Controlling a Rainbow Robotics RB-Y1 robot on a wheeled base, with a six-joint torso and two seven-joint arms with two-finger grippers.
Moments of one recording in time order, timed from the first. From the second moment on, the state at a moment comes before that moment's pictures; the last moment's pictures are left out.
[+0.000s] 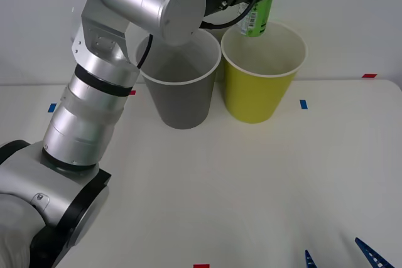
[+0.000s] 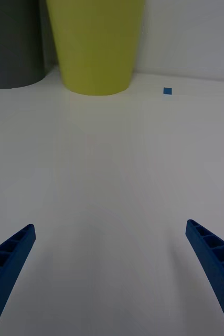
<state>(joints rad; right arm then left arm) 0.96 -0.44 0.23 -1.96 -0.01 -0.44 1.45 -0.98 0.12 -0.25 -1.63 0.47 0.86 -1.52</state>
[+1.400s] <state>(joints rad) 0.96 -0.44 0.23 -1.96 -0.01 -0.44 1.45 -1.00 0.08 -0.41 -1.27 0.48 0.36 -1.52</state>
